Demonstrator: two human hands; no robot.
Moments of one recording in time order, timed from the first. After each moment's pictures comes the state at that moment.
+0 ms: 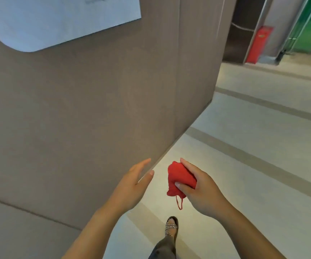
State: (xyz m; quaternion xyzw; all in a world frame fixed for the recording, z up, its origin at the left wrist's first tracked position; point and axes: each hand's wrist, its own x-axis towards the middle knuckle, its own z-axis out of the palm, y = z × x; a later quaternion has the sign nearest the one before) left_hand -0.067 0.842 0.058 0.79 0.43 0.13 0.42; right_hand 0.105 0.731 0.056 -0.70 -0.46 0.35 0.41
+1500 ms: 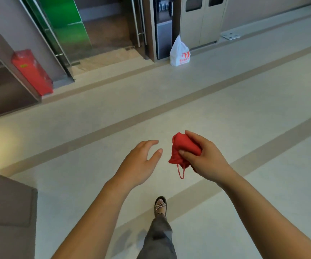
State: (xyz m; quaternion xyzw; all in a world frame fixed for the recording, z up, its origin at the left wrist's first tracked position) left_hand 1.121 0.785 0.052 0.92 -0.11 -0.09 0.35; right_hand 1.101 0.587 0.054 -0.83 0.03 0.02 0.56
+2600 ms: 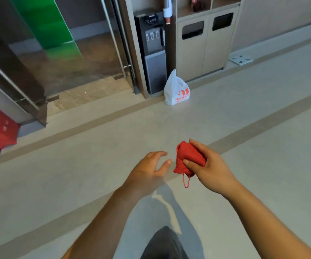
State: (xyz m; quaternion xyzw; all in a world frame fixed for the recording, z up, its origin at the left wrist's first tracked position) left_hand 2.001 0.460 0.051 0.92 -0.11 -0.13 0.35; right_hand 1.977 0.272 0.054 -0.81 0.03 0.02 0.58
